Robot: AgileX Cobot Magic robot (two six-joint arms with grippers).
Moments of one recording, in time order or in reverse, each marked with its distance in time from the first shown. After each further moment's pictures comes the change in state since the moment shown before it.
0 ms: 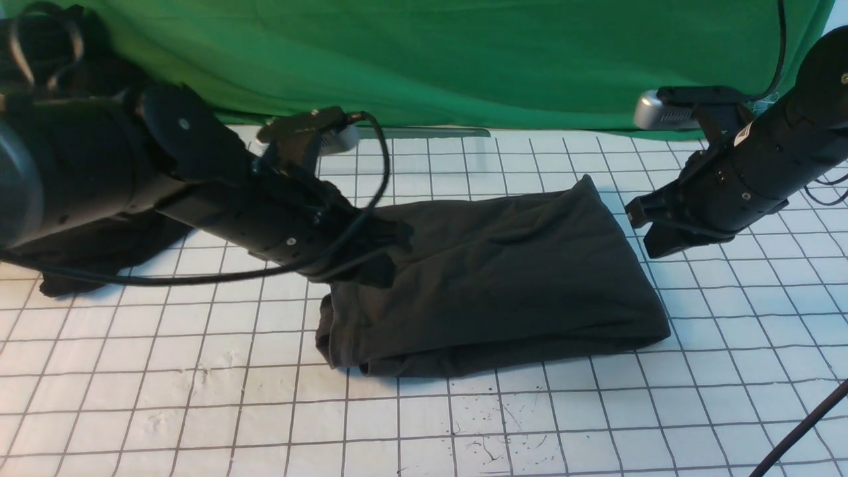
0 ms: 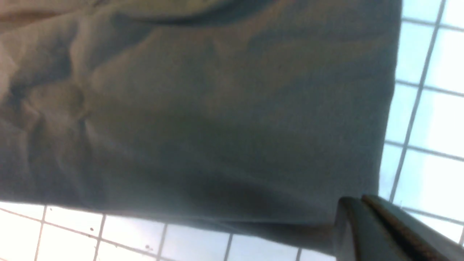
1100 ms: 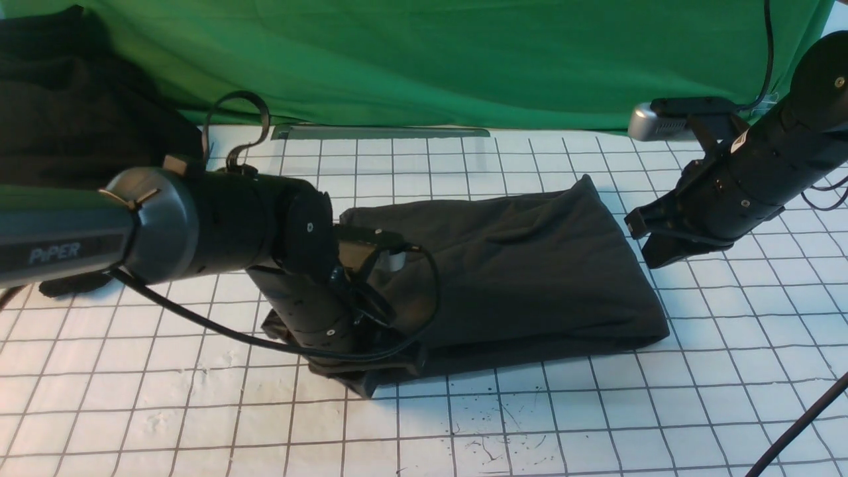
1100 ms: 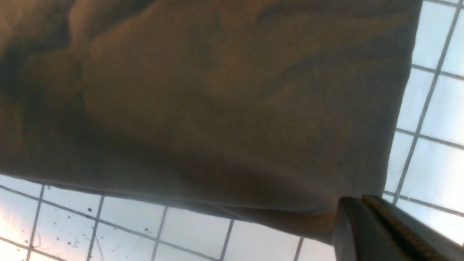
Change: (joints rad) right arm 0.000 0.006 0.001 0.010 0.020 -0.044; left arm -0.098 0.173 0.000 0.409 0.136 -0.294
